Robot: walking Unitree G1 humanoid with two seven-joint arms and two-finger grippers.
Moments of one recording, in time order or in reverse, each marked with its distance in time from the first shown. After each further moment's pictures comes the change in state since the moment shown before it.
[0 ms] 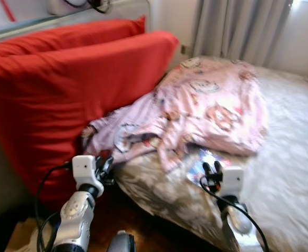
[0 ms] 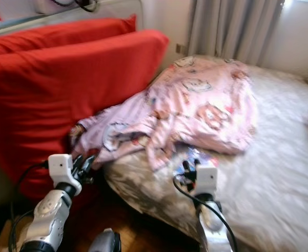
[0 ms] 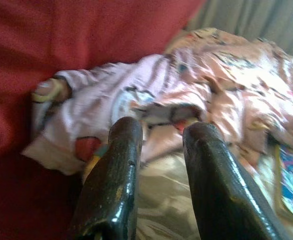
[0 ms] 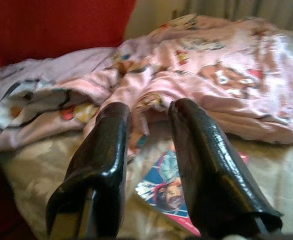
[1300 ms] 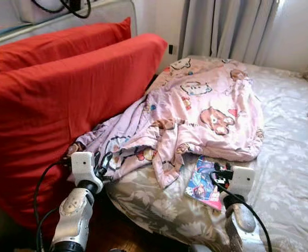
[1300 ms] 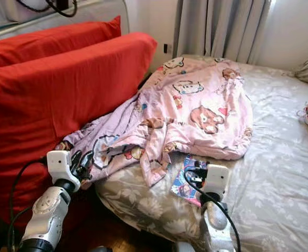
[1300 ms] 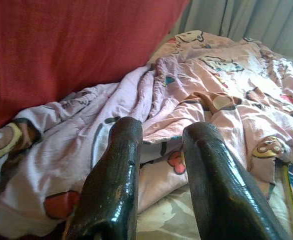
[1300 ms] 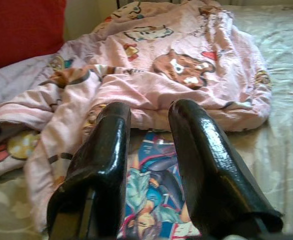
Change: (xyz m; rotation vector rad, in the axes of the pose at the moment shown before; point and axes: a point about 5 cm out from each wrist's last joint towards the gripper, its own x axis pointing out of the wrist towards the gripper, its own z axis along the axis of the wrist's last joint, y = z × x) left arm 0.000 0.005 0.007 0.017 -0.020 0.011; right arm 0.007 -0.013 0.001 0.073 0.013 -0.144
